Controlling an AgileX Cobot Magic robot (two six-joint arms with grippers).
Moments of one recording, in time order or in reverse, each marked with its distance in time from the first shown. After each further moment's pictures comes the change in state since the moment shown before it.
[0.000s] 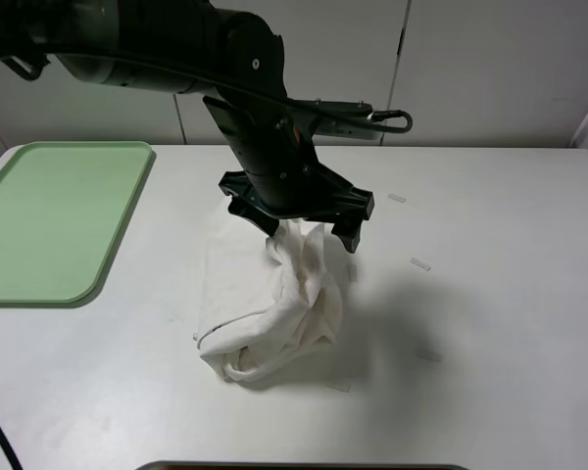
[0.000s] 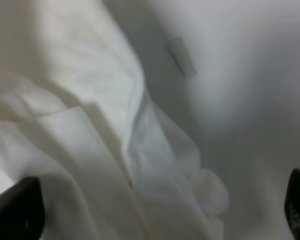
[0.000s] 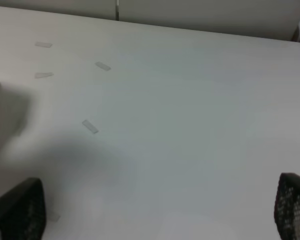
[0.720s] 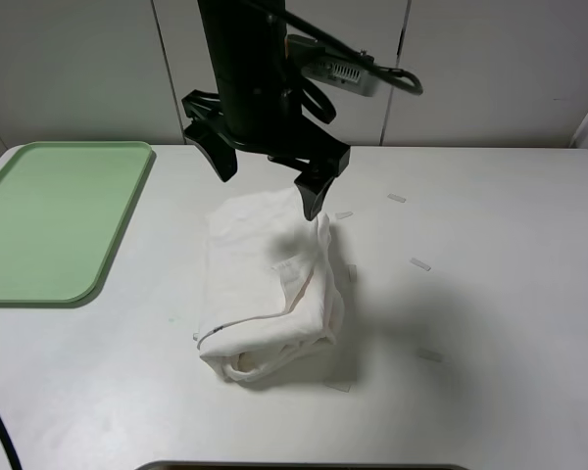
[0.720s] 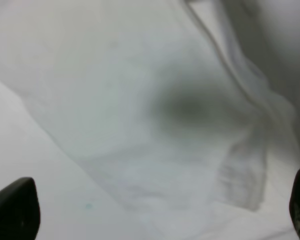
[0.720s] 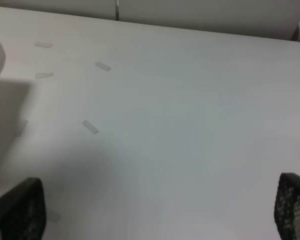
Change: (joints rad) left arm 0.000 0.001 -0.326 0.145 0.501 0.050; right arm 0.000 0.000 0.000 0.000 0.000 0.003
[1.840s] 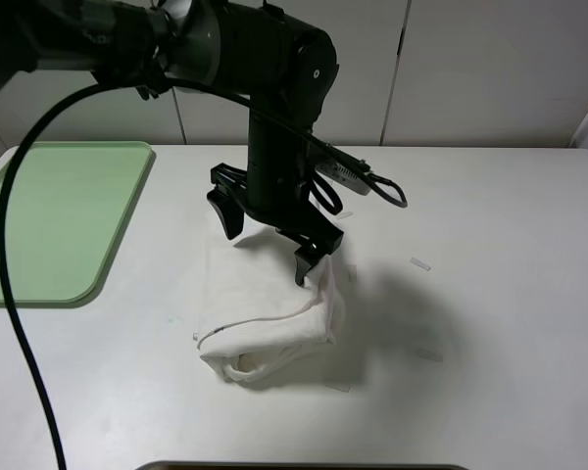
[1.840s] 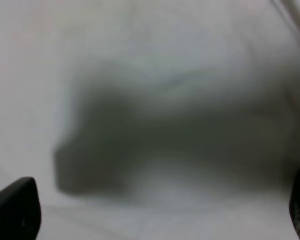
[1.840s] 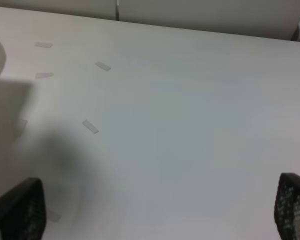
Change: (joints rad) left arm 0.000 0.219 -0.001 0.051 0.034 0.046; right arm 0.000 0.000 0.000 0.001 0.000 0.000
